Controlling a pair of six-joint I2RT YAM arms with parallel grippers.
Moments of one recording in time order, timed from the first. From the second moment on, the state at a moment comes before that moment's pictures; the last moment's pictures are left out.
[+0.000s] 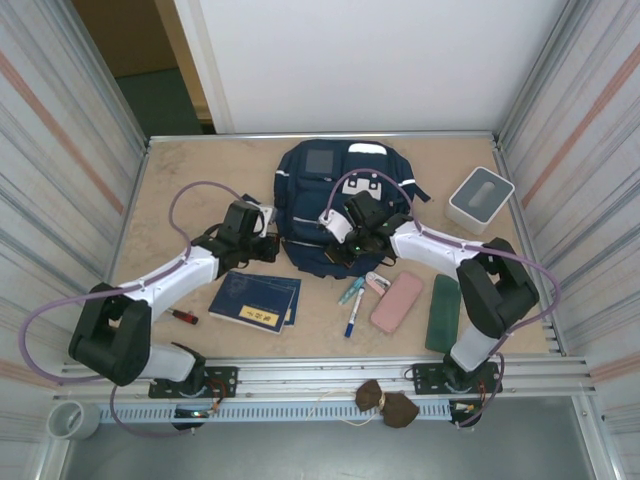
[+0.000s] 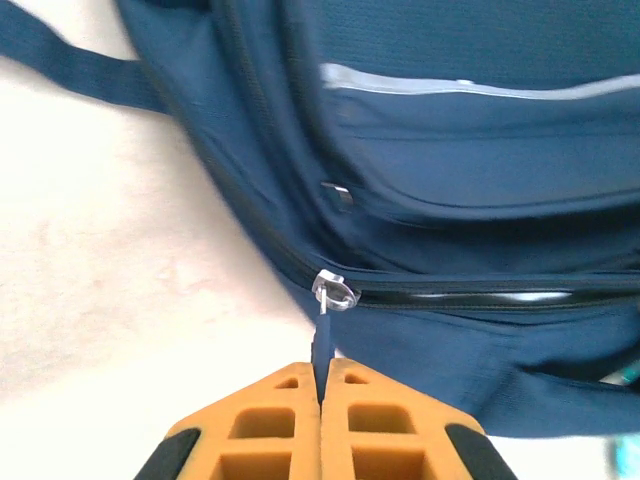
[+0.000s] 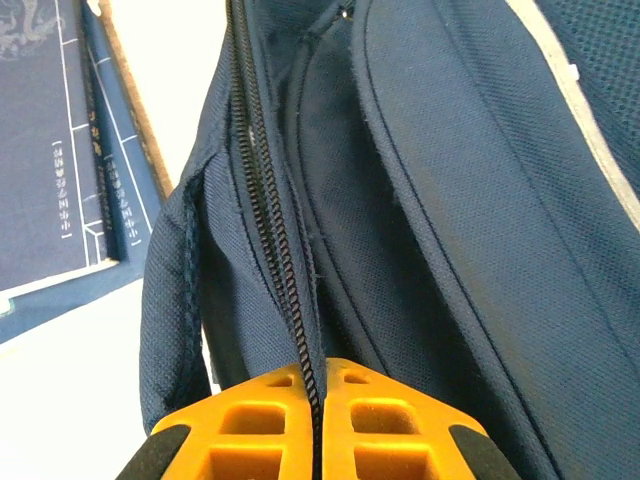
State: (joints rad) left arm -0.46 1.38 0.80 -0.27 0.10 -0.27; right arm 0.64 1.66 1.06 -0.36 -0.32 -0.23
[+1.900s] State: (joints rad) left arm -0.41 1.70 1.07 -0.18 0.24 -0.36; right arm 0.34 1.77 1.14 -0.42 -0.29 0.53
